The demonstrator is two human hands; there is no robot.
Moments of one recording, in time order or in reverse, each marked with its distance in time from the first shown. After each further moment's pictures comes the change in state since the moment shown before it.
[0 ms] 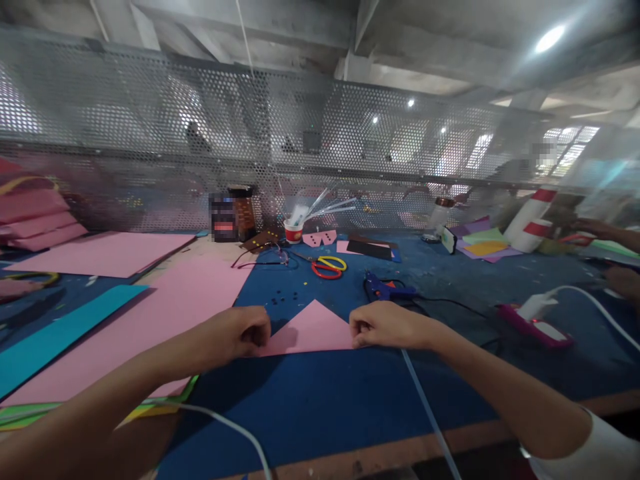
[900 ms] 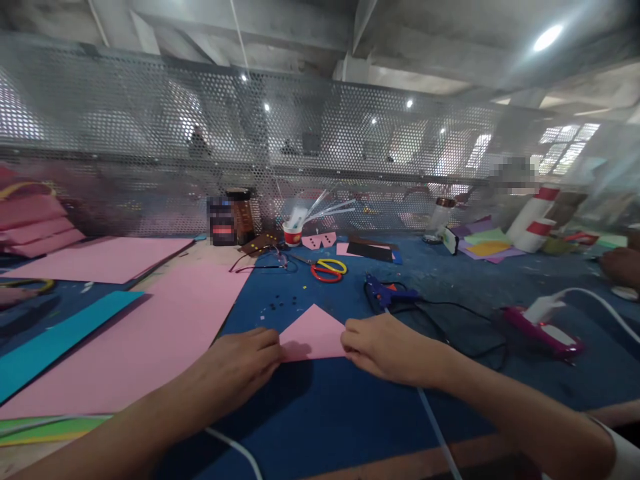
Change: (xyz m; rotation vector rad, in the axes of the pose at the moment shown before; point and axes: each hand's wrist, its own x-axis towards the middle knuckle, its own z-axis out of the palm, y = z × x) left_hand -0.011 0.014 0.040 0.456 0.172 0.352; right_hand -0.015 -0.027 0.013 -0.475 0.114 -0.272
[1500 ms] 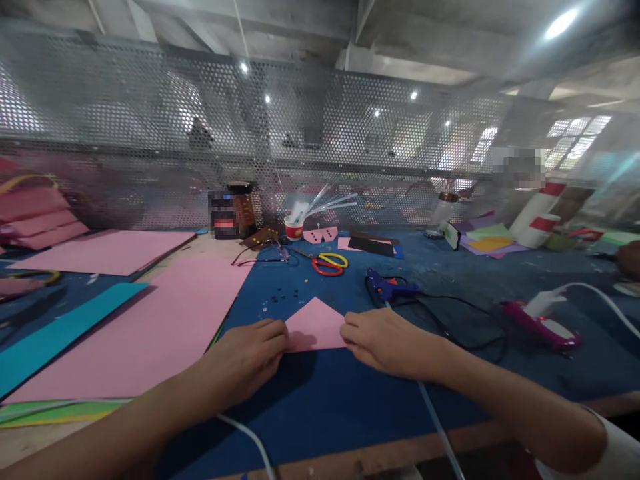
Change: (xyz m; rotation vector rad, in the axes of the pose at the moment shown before) left_hand 0.004 0.007 0.002 -0.038 0.006 0.002; right_hand -0.001 -0.003 0.002 -0.040 0.012 -0.025
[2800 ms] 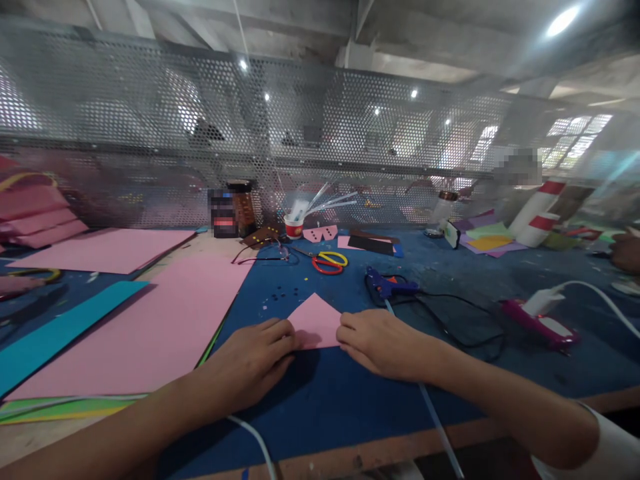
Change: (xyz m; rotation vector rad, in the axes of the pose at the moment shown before) left_hand 0.003 0.008 0.005 -0.029 0.058 0.062; right_hand 0.003 -0.006 0.005 -0.011 0.034 -0.018
